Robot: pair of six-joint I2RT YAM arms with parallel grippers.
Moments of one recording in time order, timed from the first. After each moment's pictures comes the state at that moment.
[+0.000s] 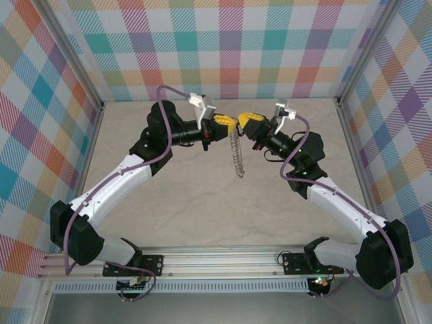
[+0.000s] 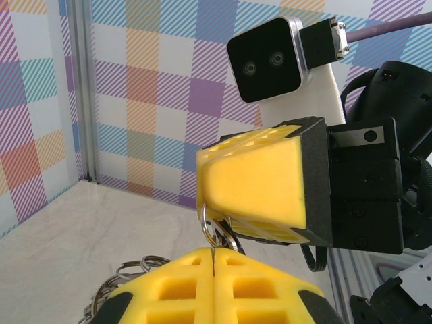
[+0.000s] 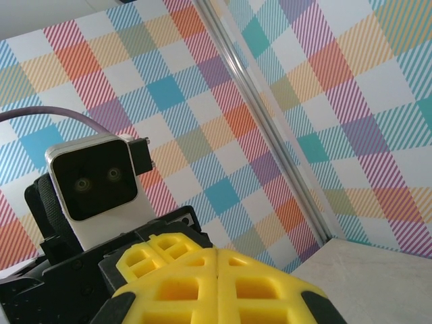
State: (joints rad) left arm -0.59 1.40 1.28 0.13 0.74 -0.11; right arm 0.50 1.18 0.83 0.75 -0.49 0.70
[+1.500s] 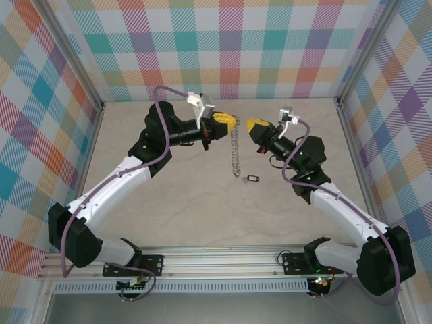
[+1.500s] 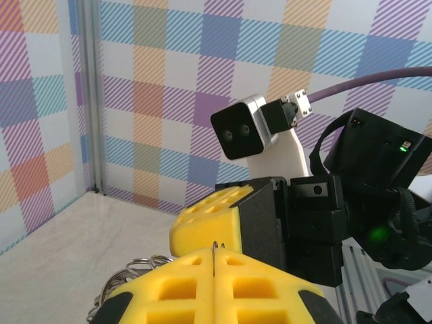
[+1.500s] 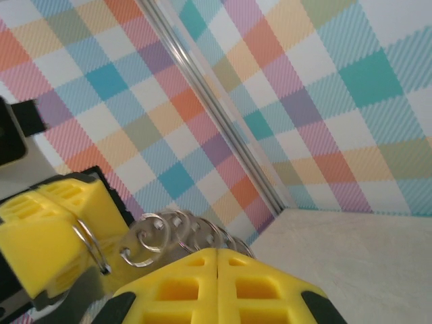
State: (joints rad) left arm -0.60 1.38 1.27 0.15 0.69 -0.13; right arm 0.44 1.13 0.75 0.63 -0.43 0.68
